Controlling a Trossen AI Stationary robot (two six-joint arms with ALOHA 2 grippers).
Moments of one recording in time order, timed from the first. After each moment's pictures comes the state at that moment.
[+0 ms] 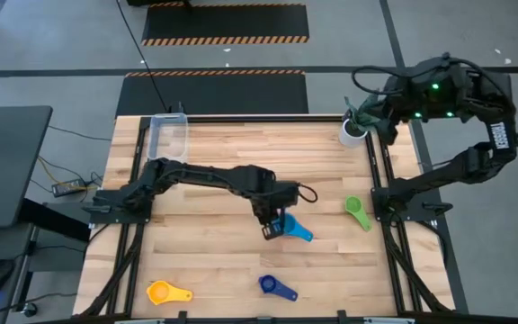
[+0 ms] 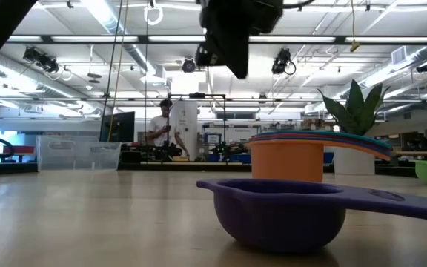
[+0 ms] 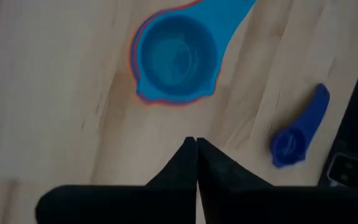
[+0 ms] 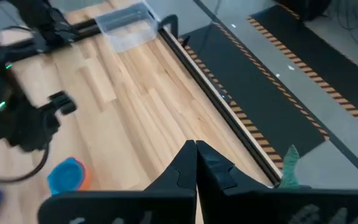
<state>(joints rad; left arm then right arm) -0.10 2.16 2.09 -1.18 0.15 -0.42 -0.31 1.20 2.09 -1.57 0.16 0.12</state>
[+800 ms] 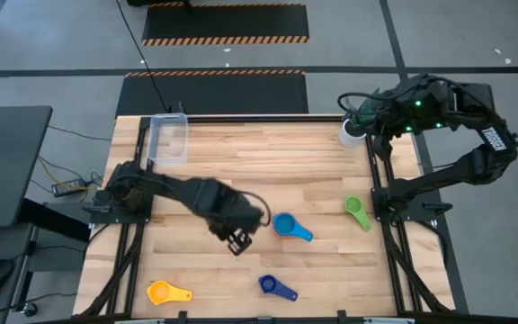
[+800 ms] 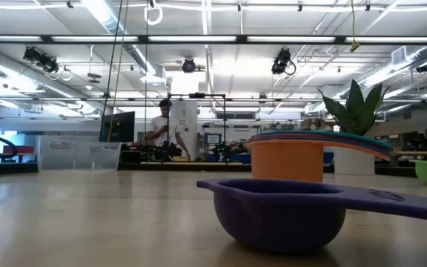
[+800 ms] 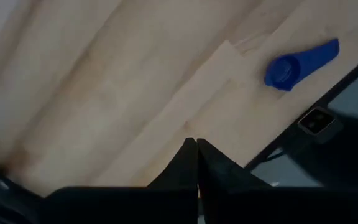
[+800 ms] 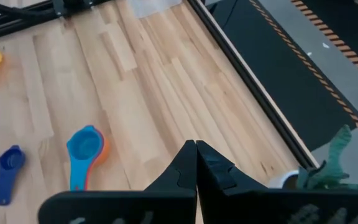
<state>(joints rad) -0.34 1.93 2.09 -1.57 0.06 -1.10 -0.24 1.13 1.86 -1.52 0.11 0.15</state>
